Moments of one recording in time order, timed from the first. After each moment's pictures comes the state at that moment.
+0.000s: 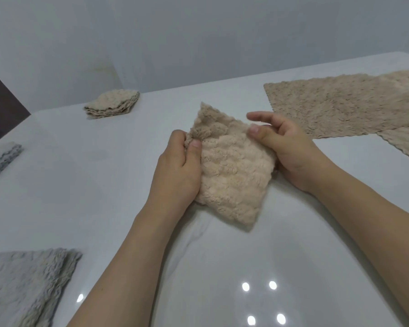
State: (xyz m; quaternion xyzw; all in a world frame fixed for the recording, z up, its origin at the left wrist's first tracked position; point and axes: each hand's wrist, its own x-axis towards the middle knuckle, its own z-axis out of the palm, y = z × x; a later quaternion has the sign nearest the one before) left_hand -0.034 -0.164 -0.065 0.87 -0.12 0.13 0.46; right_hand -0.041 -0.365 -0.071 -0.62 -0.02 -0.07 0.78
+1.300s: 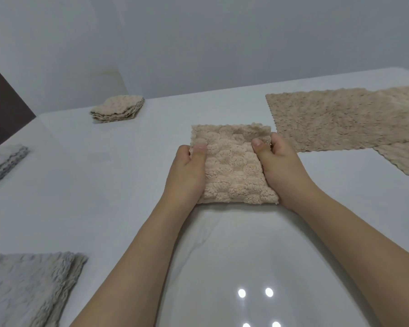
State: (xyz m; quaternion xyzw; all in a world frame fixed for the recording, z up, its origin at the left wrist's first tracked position) left_hand -0.013 -0.176 -0.072 0.82 -0.03 0.02 0.57; right_hand -0.041 -0.344 -0.075 -0.73 0.09 -0.14 0.67
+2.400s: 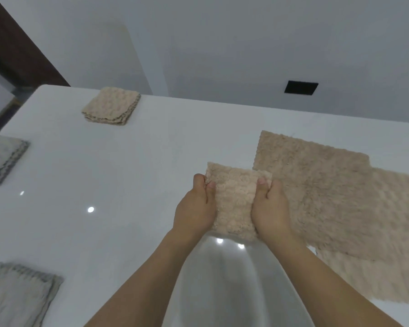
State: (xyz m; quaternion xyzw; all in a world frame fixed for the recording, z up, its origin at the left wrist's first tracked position) left_hand 0.045 -0.302 -0.010 0.92 0.08 -0.10 0.38; right_hand 0.042 -0.451 0.001 -0.83 0.24 0.02 0.50
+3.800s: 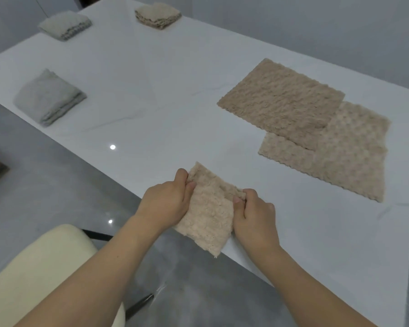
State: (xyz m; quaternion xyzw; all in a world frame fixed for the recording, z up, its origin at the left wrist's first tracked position) left_hand -0.290 -0.409 -0.054 0.98 0.10 -0.03 0.18; right_hand -0.261 -0.607 -0.057 -0.94 -0.09 0.10 0.31
